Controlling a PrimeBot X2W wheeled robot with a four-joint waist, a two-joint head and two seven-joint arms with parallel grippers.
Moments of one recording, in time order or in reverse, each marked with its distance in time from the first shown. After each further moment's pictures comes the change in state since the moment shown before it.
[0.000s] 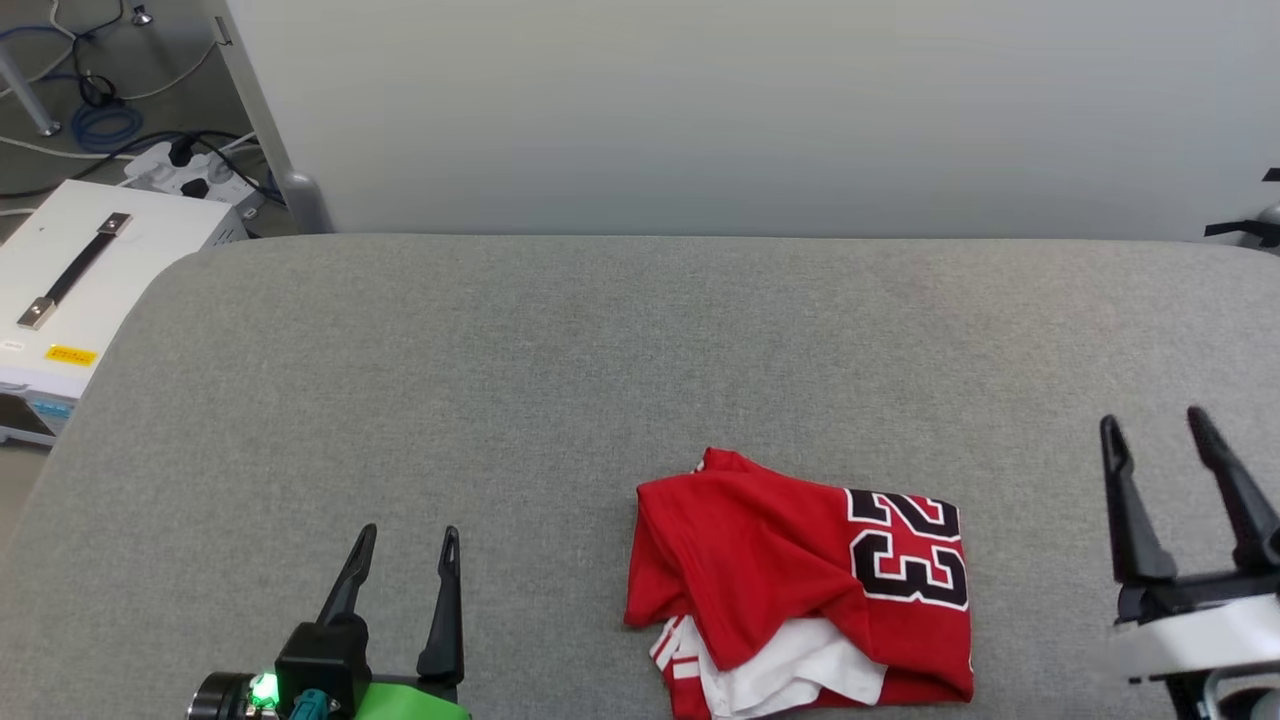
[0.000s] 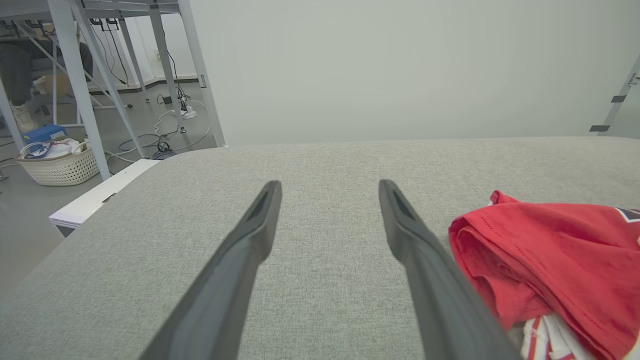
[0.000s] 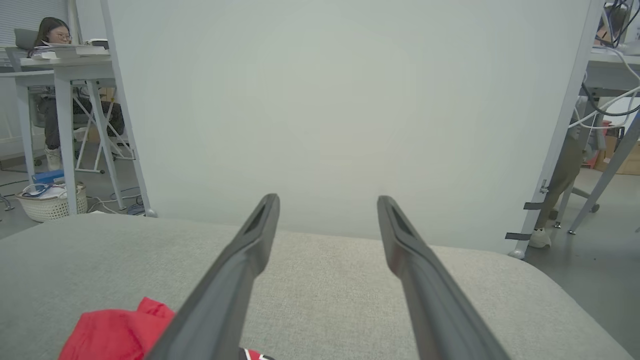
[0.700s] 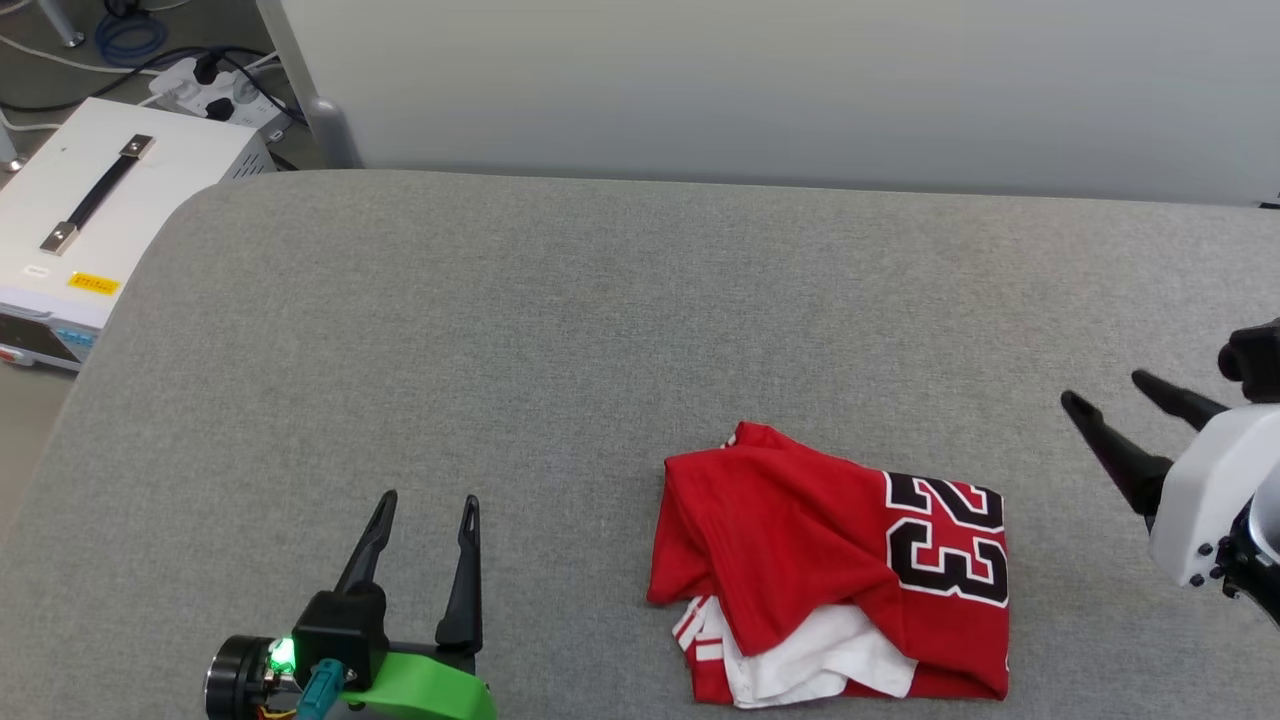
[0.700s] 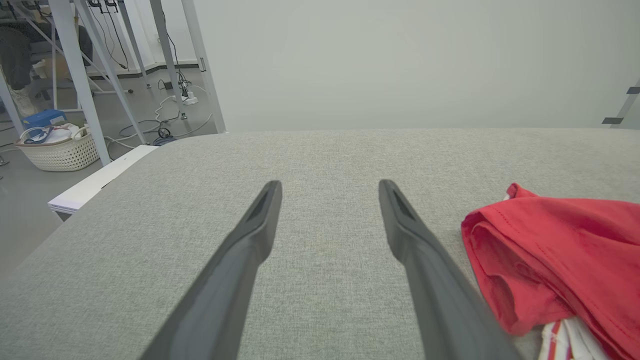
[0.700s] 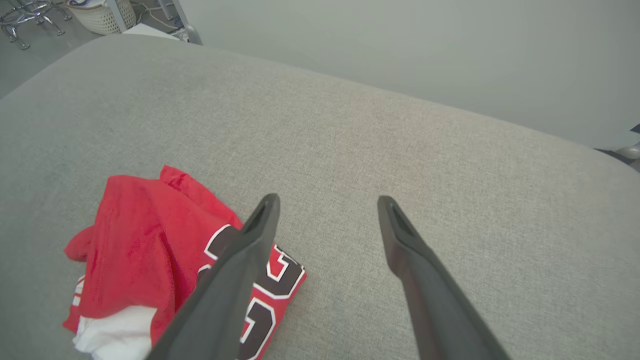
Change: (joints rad) left arm -0.054 -0.010 -0.022 0.012 0.000 -0.009 0.000; right arm -0.287 -0.352 0.197 0.034 0.384 0.000 0.709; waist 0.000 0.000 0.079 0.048
